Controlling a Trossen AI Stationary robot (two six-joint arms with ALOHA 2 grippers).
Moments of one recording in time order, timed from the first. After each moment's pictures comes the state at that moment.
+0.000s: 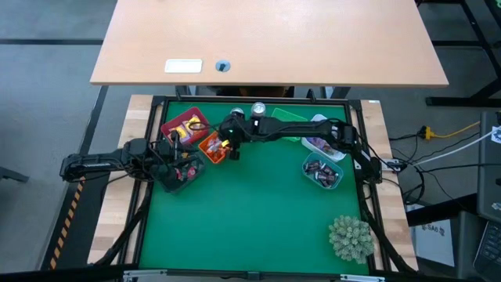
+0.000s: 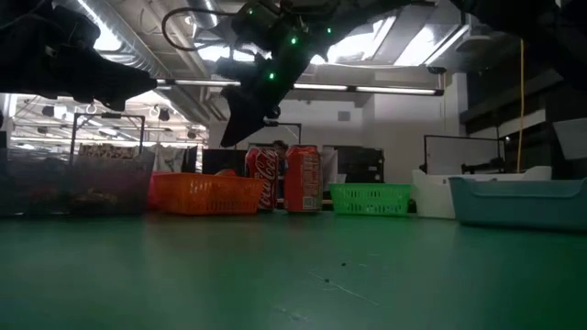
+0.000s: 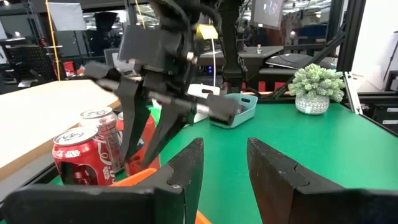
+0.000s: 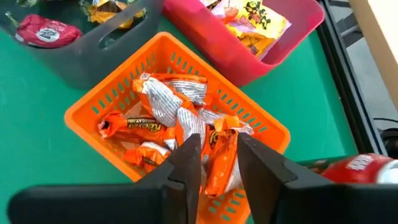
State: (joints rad) left arm 0.12 0.01 0.01 0.01 -0.01 0.04; right arm -0.14 2.23 1.92 -0.51 0.14 -0.19
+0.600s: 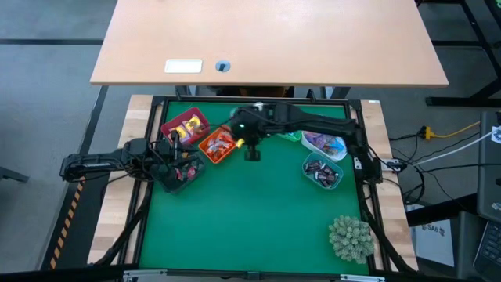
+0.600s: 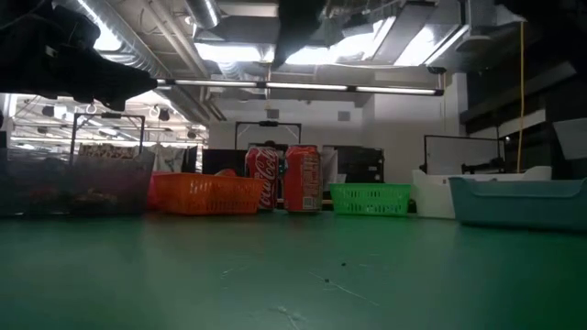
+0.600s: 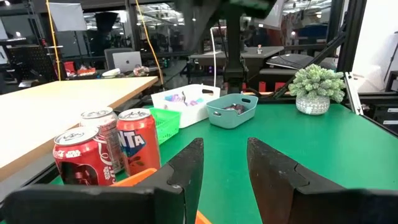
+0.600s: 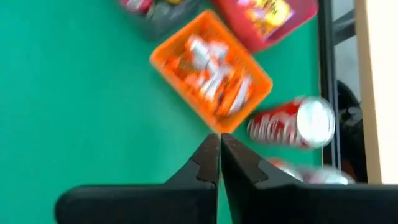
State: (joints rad) left arm 0.12 0.01 0.01 0.01 -0.02 0.04; right arm -0.08 2.13 2.32 -1.20 0.12 -0.23
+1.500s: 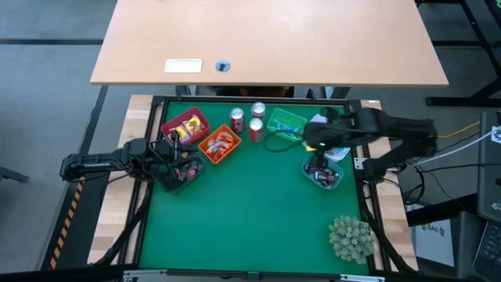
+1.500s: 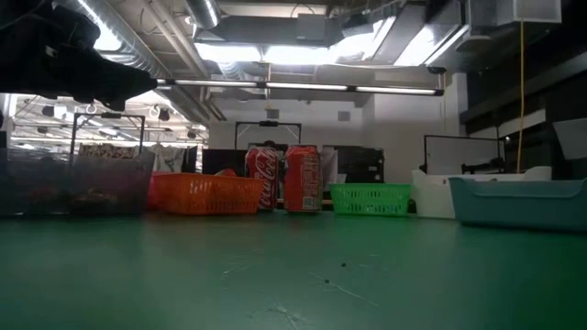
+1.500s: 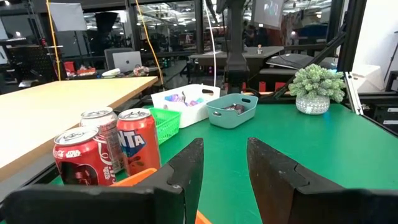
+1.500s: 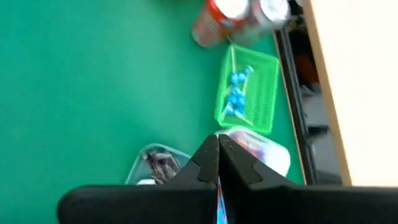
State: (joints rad) left arm 0.12 0.01 0.01 0.01 -0.02 0.04; right arm 0.11 1.46 1.78 -1.53 0.37 0.18
